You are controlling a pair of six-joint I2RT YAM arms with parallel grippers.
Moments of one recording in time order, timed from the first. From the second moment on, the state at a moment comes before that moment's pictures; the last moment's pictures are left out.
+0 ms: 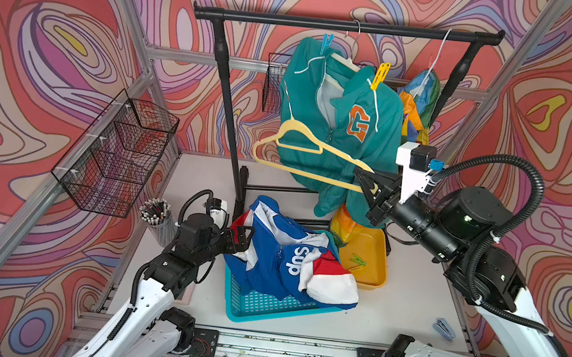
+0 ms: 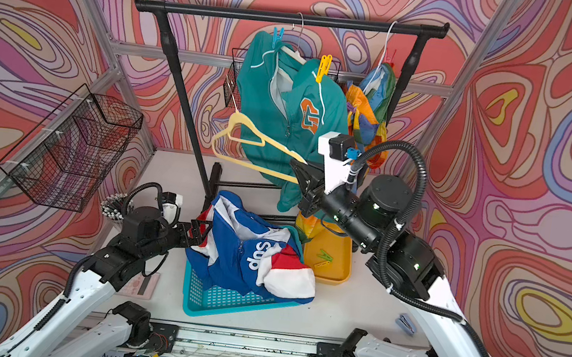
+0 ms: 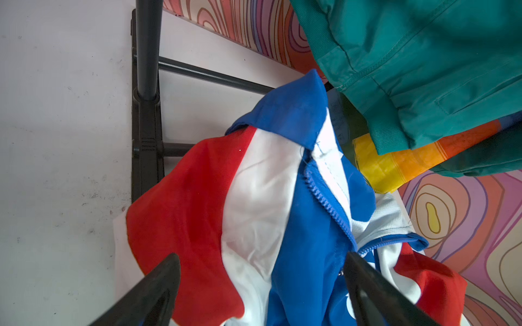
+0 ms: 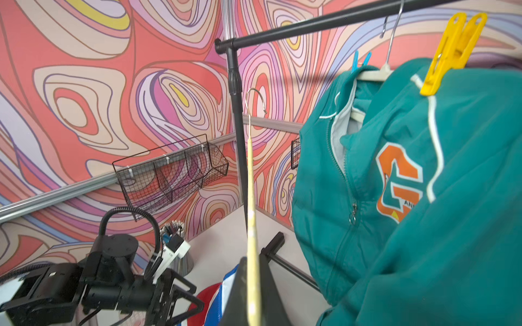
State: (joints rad) left arm -0.33 0.75 0.65 -0.39 0.18 -0.56; right arm 0.80 1.12 1.66 -0.44 0.02 0.02
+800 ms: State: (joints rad) left arm -0.33 0.75 0.62 -0.34 0.22 -0.59; right arm 1.00 1.38 1.77 -0.08 0.27 -0.21
